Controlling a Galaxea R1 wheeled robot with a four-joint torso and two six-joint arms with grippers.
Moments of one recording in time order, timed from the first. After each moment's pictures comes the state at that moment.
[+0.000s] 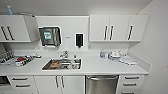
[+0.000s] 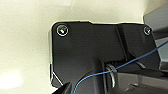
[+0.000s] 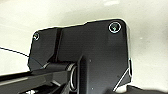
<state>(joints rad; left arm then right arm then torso) 1.52 2.87 -2.56 0.01 -0.07 -0.03 -1.51 2.71 -2.33 0.01 0.03 -0.03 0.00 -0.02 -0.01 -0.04</state>
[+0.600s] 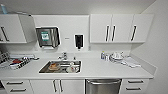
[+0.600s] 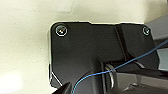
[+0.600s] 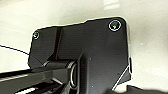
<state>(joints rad) 1.52 2.88 -2.56 0.01 -0.07 -0.03 -1.52 2.71 -2.33 0.01 0.02 -0.03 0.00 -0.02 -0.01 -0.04</state>
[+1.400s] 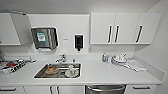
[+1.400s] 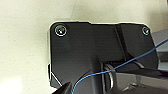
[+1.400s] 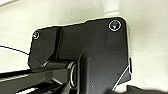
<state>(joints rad) 1.52 2.88 -2.56 0.02 -0.07 -0.03 -1.52 2.71 -2.33 0.01 0.03 -0.03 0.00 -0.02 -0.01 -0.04</state>
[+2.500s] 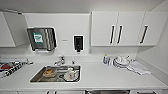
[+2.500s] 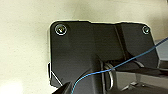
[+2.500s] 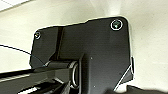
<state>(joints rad) 1.53 2.87 -2.55 0.02 -0.08 -0.03 -1.52 2.71 -2.31 0.01 0.02 -0.03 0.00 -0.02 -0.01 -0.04</state>
